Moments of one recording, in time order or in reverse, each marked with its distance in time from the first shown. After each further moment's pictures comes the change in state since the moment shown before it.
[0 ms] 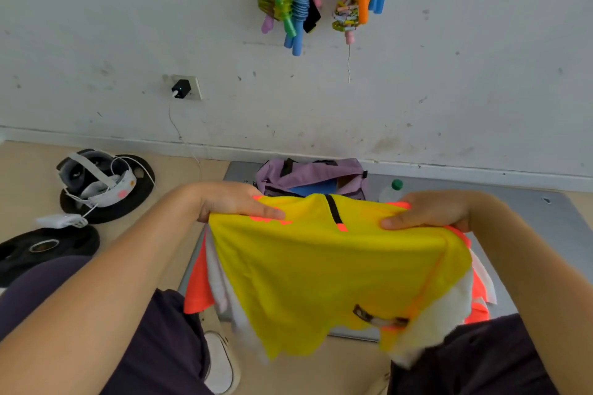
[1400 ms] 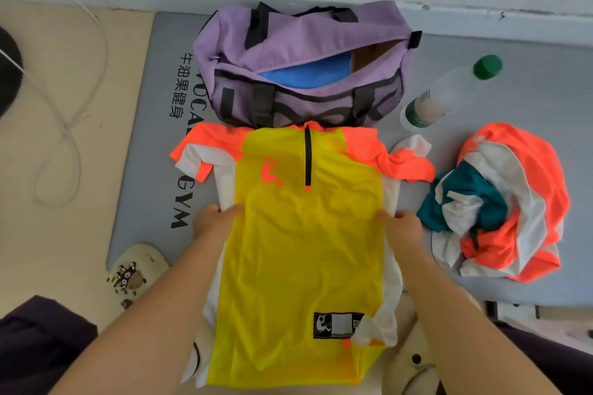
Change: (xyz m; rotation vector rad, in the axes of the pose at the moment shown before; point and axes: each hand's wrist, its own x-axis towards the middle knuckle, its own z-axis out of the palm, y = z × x) left_hand 0.305 -0.299 0.096 -0.338 0.678 -0.726; right_hand 0.338 0.240 0.119 0.536 0.828 0.569
